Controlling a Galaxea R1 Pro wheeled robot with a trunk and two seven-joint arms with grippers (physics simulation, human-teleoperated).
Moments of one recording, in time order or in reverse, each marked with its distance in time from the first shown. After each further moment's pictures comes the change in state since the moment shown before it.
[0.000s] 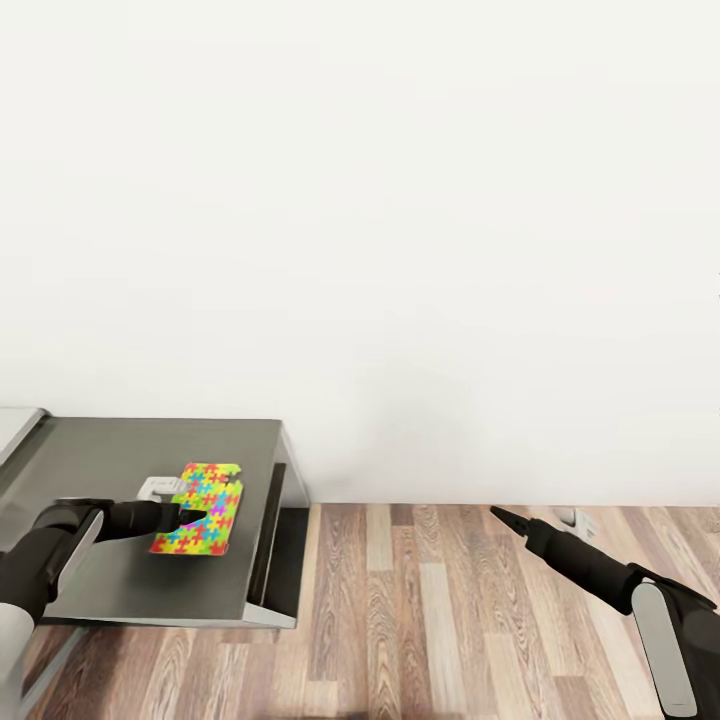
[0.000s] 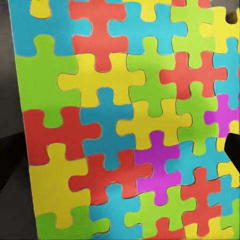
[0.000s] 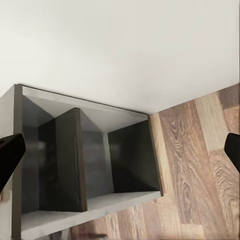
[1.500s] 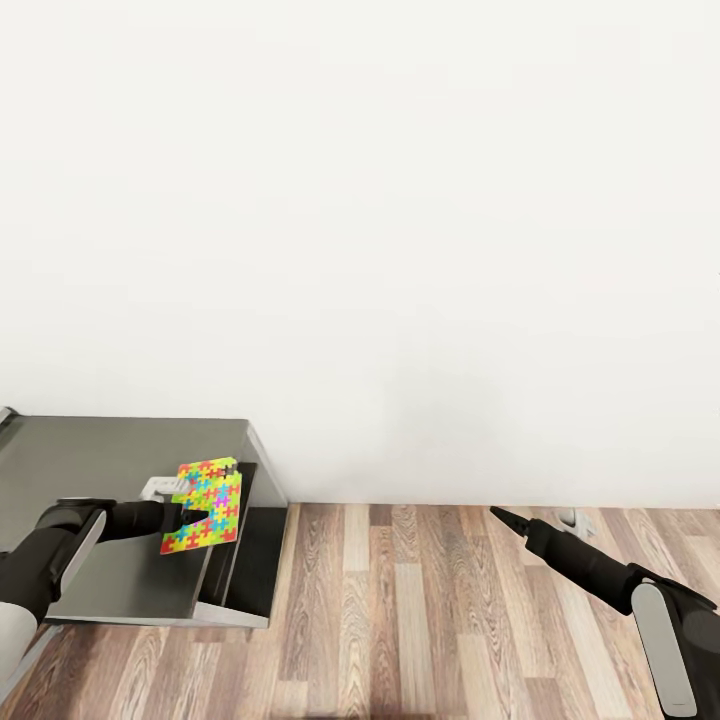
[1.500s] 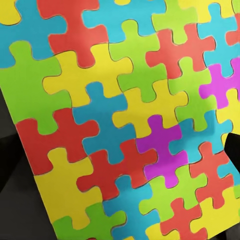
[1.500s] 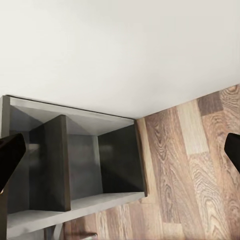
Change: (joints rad) left arm 0.000 -0.008 0.000 0.000 -0.001 0.000 0.000; right arm 0.000 0.000 -0.001 0.002 0.001 -0.002 0.000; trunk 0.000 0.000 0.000
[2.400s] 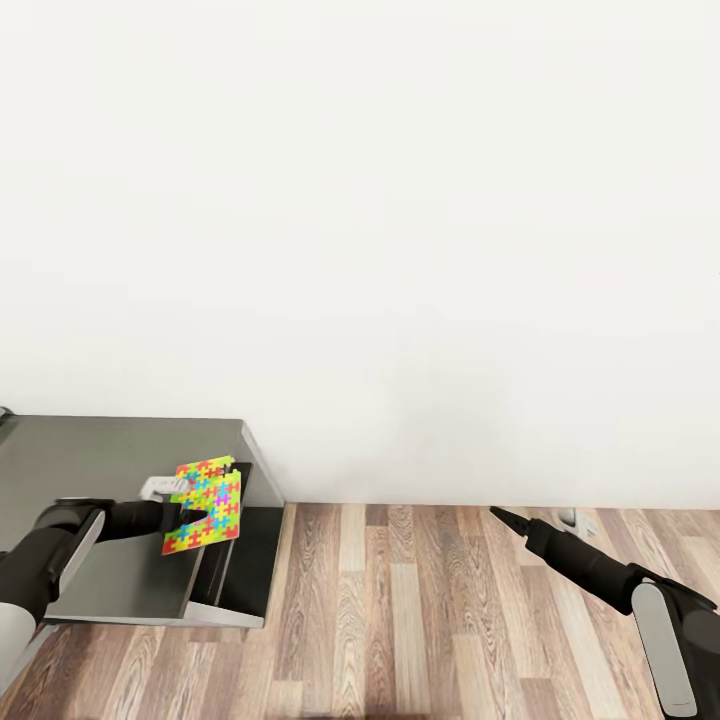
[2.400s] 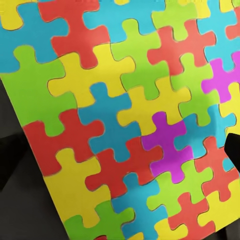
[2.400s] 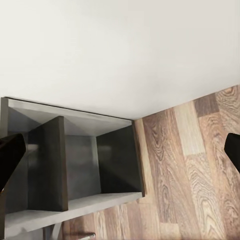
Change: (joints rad) left arm 0.000 0.003 0.004 0.000 0.000 0.000 0.000; right arm 0.000 0.000 0.000 -0.001 0.000 0.000 0.000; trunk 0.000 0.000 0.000
